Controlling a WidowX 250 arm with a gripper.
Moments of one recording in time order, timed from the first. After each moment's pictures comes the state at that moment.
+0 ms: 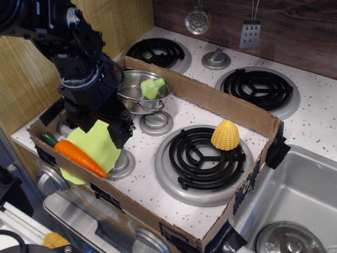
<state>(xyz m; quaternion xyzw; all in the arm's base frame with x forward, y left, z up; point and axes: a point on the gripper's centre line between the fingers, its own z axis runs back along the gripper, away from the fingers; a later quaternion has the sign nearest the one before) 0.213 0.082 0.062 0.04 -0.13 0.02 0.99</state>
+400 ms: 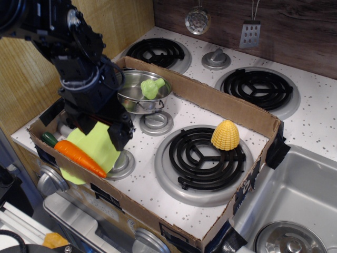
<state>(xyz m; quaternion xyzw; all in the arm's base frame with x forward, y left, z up) 0.209 0.081 0.057 0.03 -0.11 0.02 0.99</state>
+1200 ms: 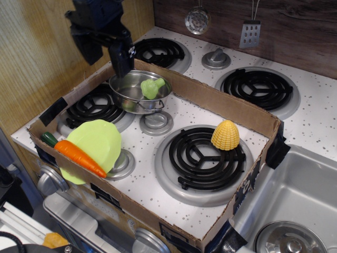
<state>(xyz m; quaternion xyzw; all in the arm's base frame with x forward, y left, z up) 0.282 0.118 0.114 0.02 -0.10 -0.04 0.99</state>
